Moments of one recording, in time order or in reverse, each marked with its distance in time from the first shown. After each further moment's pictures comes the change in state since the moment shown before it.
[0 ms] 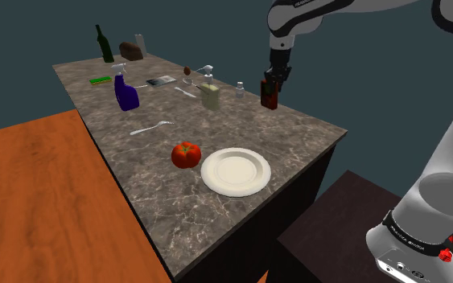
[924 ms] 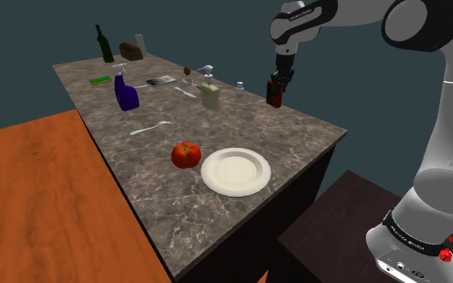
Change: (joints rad) arm -0.101 0.225 -0.050 0.209 0.033 0.013 -0.154
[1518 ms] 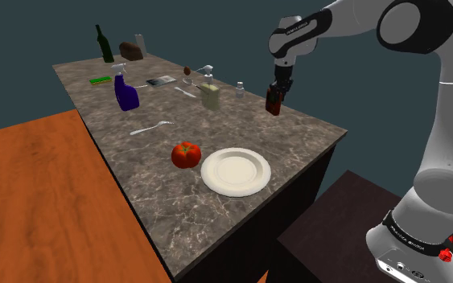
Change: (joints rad) arm 0.000 0.028 0.002 -0.078 0.005 0.106 -0.004
